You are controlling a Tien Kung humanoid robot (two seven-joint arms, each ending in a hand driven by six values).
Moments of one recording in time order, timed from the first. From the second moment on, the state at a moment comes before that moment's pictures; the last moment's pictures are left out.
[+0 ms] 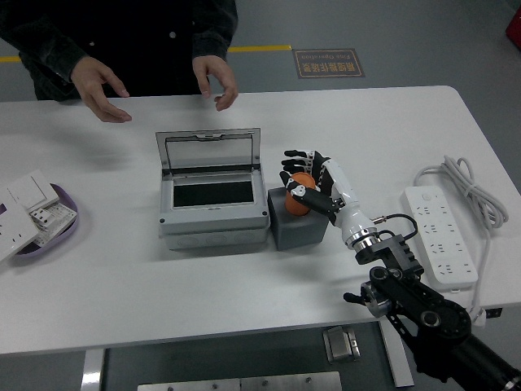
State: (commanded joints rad) left arm 0.01 0.10 -1.24 -0.18 1.29 -0.04 0.25; right arm 0.29 -0.06 0.96 1.09 -1.12 -0.19 0.41
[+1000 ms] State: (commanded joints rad) left arm 0.01 0.10 -1.25 -0.18 1.31 -0.04 0.26; right arm 0.30 -0.06 0.91 1.08 -1.16 -0.23 0.38
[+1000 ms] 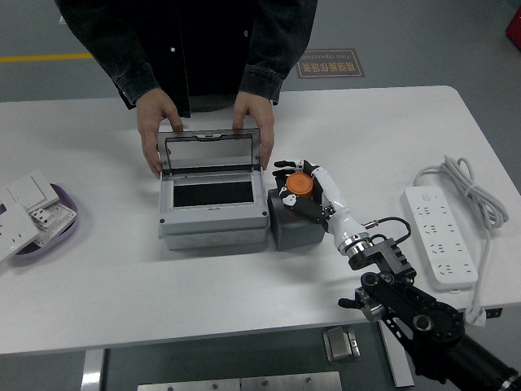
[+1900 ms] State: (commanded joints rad) left arm 0.01 0.10 -1.26 -0.18 1.32 -0.04 0.25; right arm 0.32 -0.05 0.91 1.10 -1.17 -0.27 0.39
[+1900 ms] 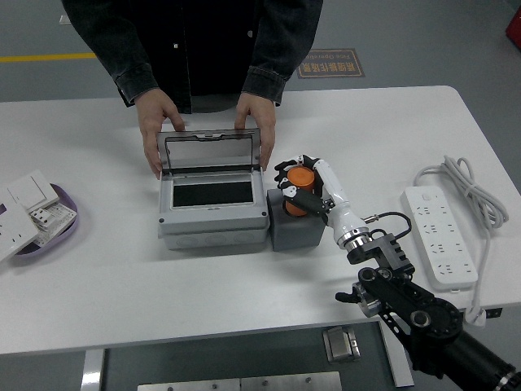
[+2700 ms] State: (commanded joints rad) left arm 0.01 0.11 -1.27 -0.18 1.34 -0.04 0.27; right arm 0.62 0.00 0.67 1.16 -1.70 -0.32 0.01
